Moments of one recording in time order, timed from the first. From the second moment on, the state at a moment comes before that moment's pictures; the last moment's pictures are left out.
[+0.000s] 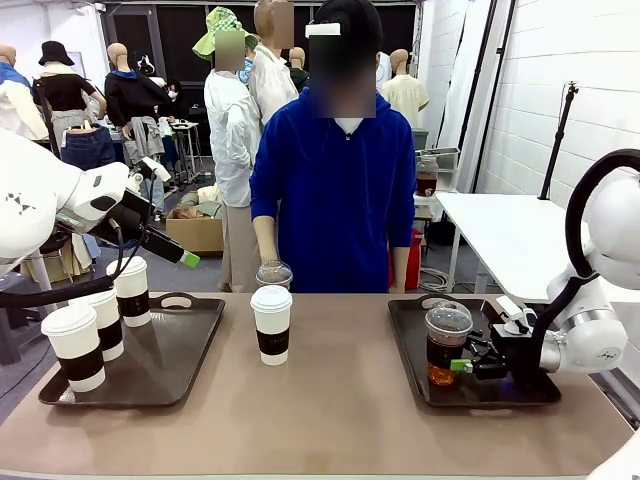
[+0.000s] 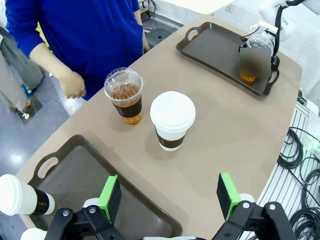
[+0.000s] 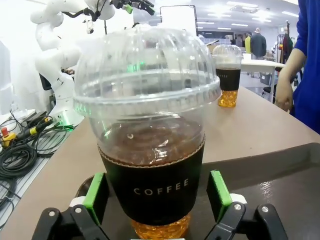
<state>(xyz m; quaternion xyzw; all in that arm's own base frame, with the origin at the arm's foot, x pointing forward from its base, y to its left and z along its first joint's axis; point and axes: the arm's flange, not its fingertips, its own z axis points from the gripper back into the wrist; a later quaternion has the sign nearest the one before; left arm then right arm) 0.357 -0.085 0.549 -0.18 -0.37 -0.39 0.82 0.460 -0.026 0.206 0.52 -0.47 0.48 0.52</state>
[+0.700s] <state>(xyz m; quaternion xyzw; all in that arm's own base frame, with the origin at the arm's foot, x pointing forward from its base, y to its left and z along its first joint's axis) 0.357 -0.085 0.549 -0.18 -0.37 -0.39 0.82 0.461 -0.038 0.214 0.50 -0.47 0.49 0.53</state>
